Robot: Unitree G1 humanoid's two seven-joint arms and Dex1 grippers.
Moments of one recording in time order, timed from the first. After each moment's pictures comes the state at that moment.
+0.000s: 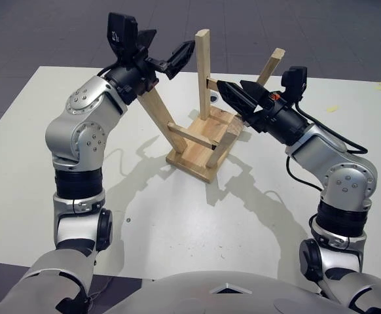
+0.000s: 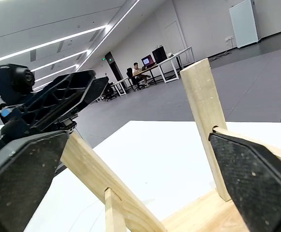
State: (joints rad) left arm -0.61 0.30 0.08 -0.18 -0.59 0.67 -0.32; right arm -0.38 -0.29 -0.17 -0.40 1.03 0.89 0.17
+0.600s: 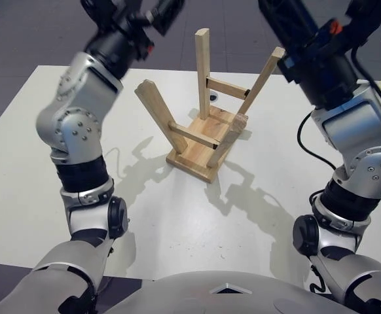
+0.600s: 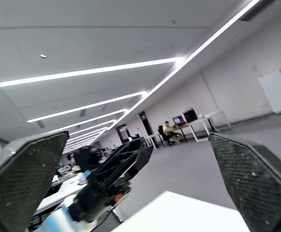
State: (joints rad) left arm -0.83 0.24 0.28 -0.19 -0.75 0.72 -0.19; right arm -0.65 -0.24 -0.27 -0.50 1.36 0.78 -0.02
